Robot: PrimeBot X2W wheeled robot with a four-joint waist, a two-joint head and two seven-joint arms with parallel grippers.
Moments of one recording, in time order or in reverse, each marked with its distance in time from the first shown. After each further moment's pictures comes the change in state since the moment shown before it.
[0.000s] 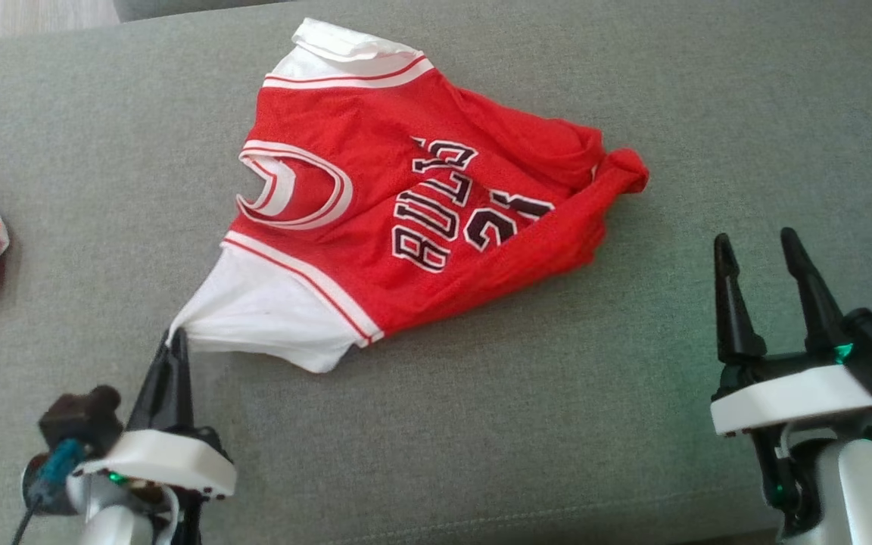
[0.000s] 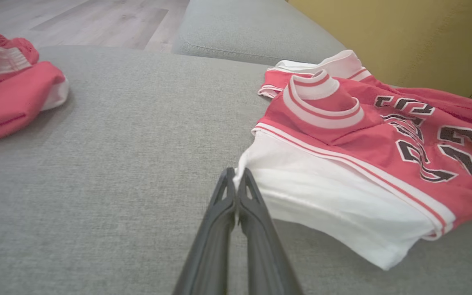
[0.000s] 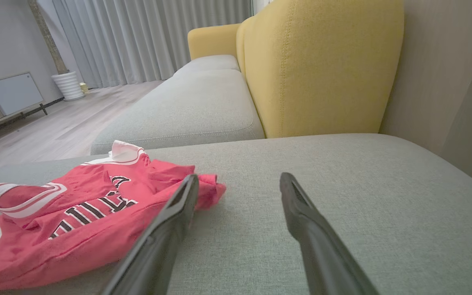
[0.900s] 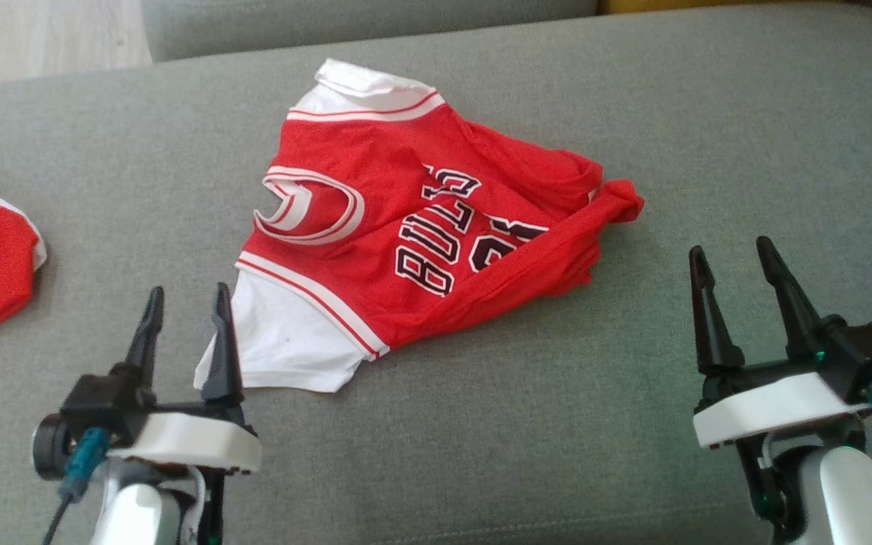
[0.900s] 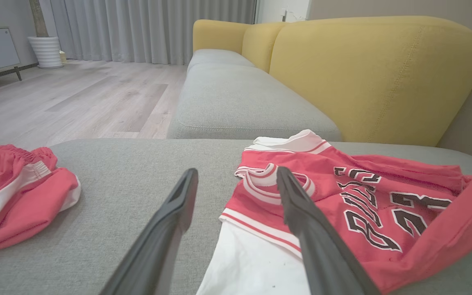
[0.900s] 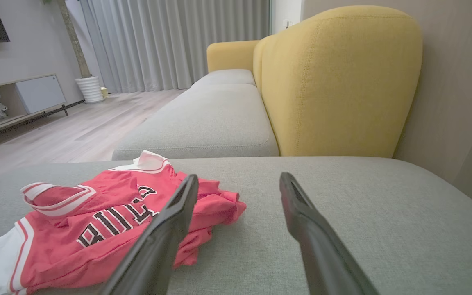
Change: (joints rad) left arm -0.015 -0.030 -0.020 -0.131 0.111 0.049 -0.023; right arm 0.017 0.000 0.033 -0.015 -0.041 0.000 0.015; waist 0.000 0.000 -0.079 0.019
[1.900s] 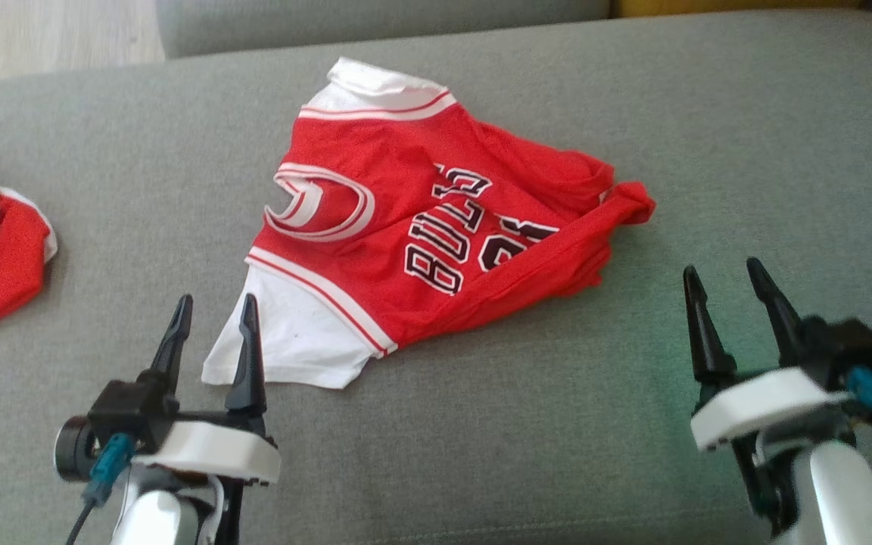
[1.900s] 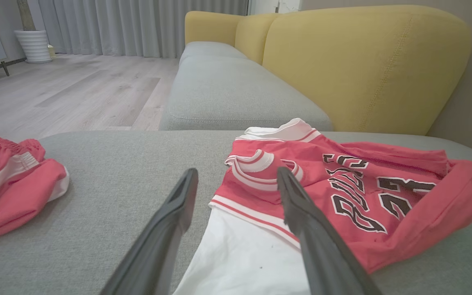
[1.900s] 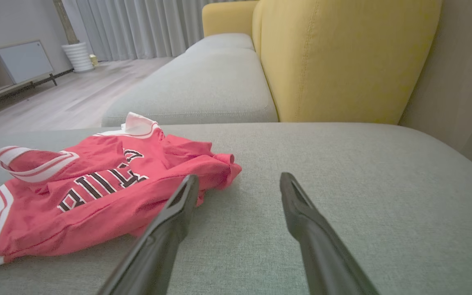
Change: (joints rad) left arm 0.018 0.001 -0.056 -0.008 0.008 0.001 0.003; right arm -0.009 -0.002 -0.007 0.095 -0.023 0.000 0.030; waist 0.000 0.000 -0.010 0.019
